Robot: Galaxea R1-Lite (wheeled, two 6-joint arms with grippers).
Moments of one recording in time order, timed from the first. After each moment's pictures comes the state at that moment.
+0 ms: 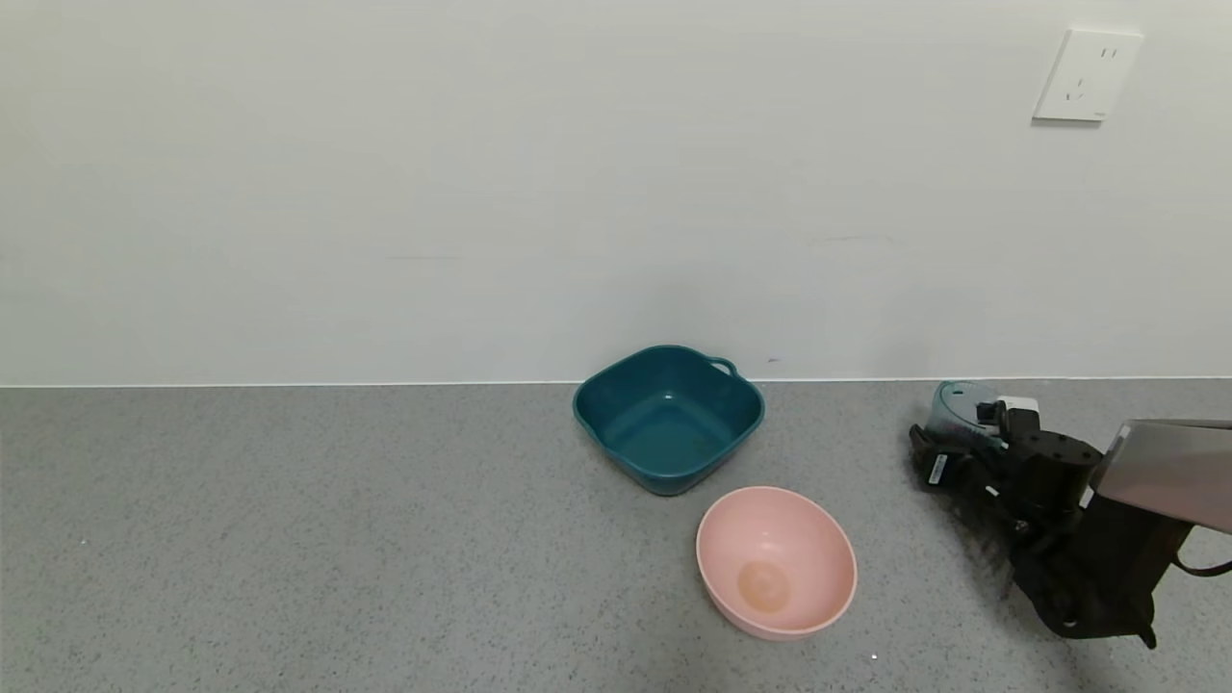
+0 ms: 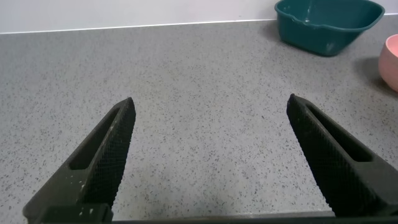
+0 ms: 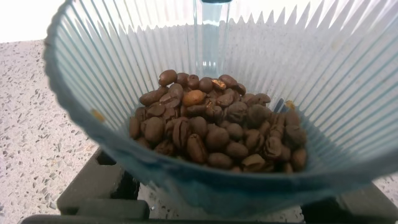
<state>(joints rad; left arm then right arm) 0.00 0.00 0.00 0.00 0.00 0.00 -0.02 2.44 -0.78 -1.56 -0.13 0.07</state>
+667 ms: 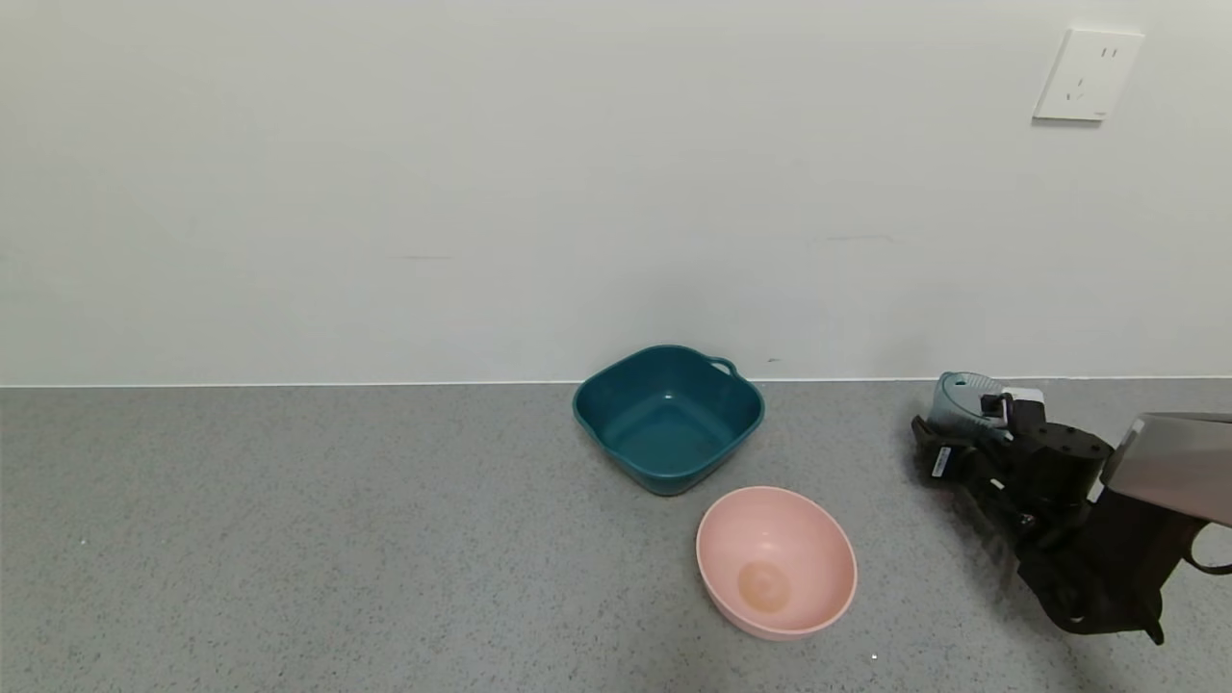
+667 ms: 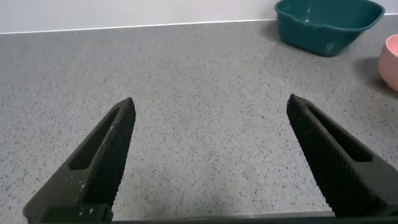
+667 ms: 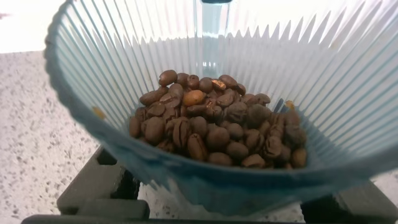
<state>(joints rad) 0.00 0.00 0.00 0.00 0.00 0.00 -0.02 2.41 -0.77 -1.56 -0.12 0.05</state>
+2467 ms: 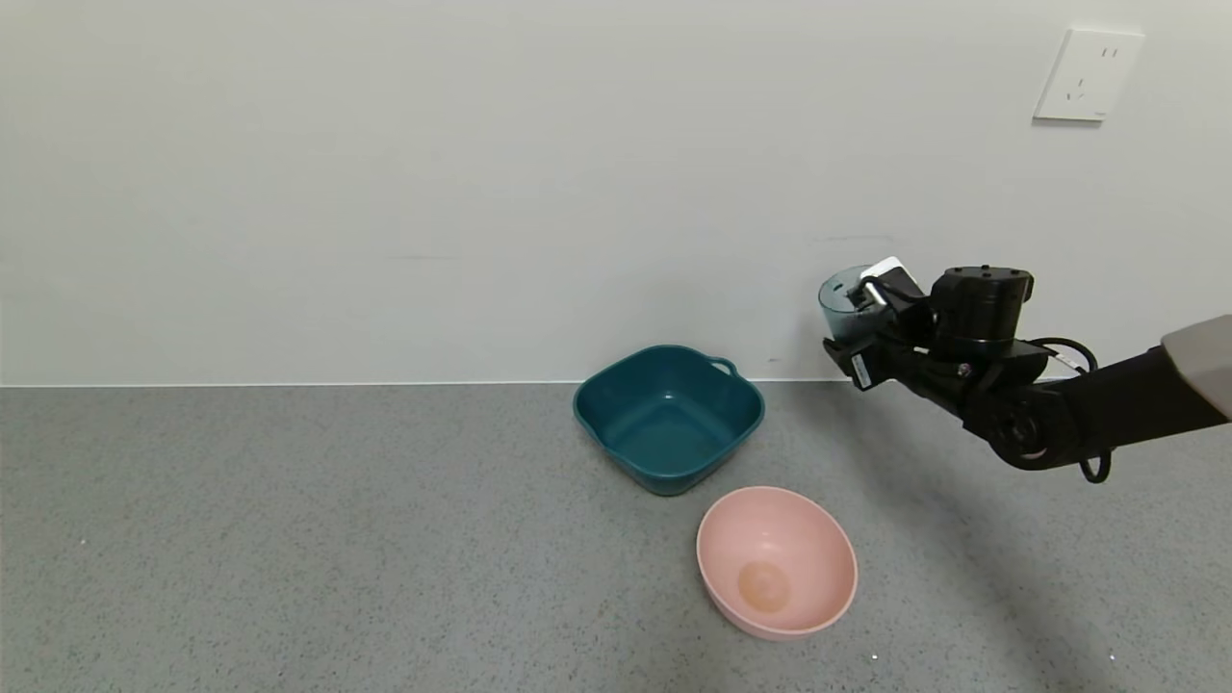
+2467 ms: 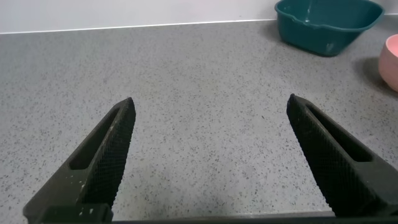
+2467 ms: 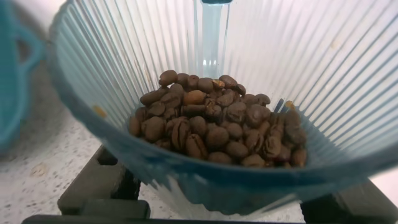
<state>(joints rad) 0.00 0.00 0.00 0.00 0.00 0.00 0.20 2.16 -1.29 -0.72 -0.09 -0.43</state>
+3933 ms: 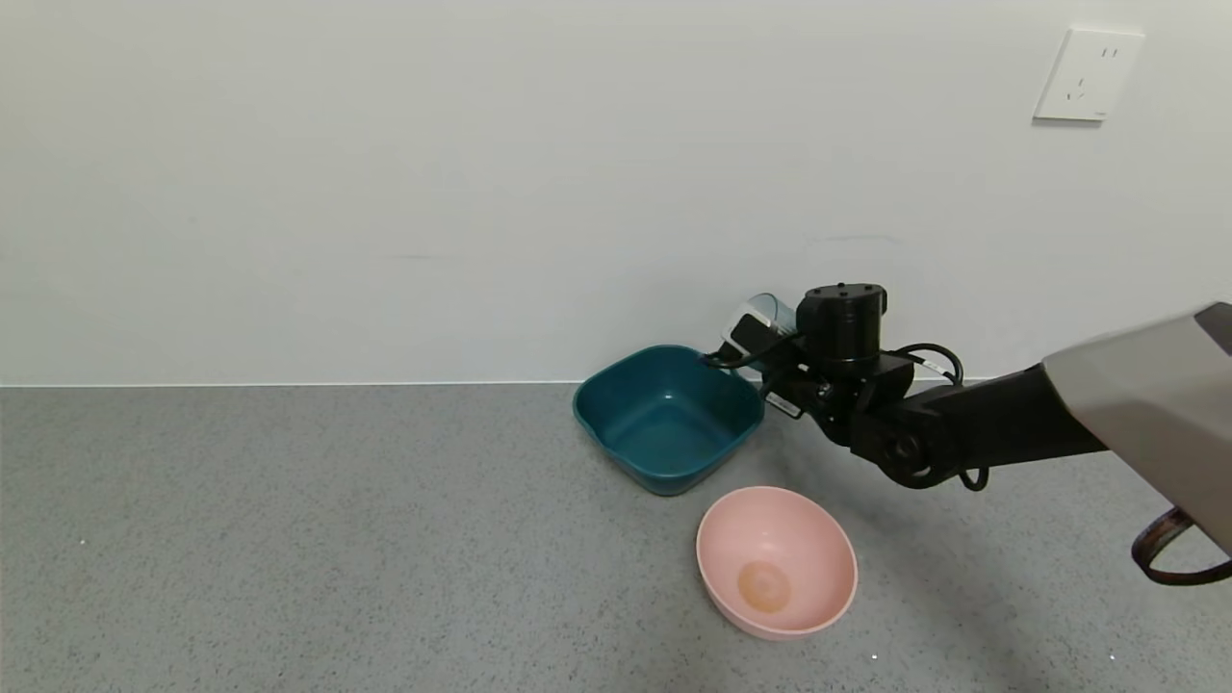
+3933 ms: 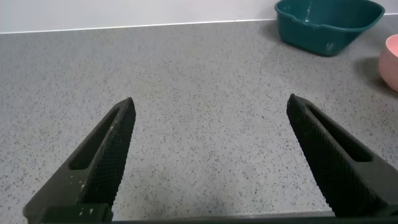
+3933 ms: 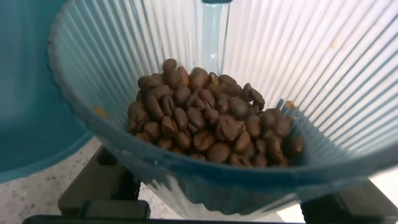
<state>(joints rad) 0.00 0.00 0.00 0.00 0.00 0.00 0.46 2.24 -1.44 -0.58 -0.47 -0.87</state>
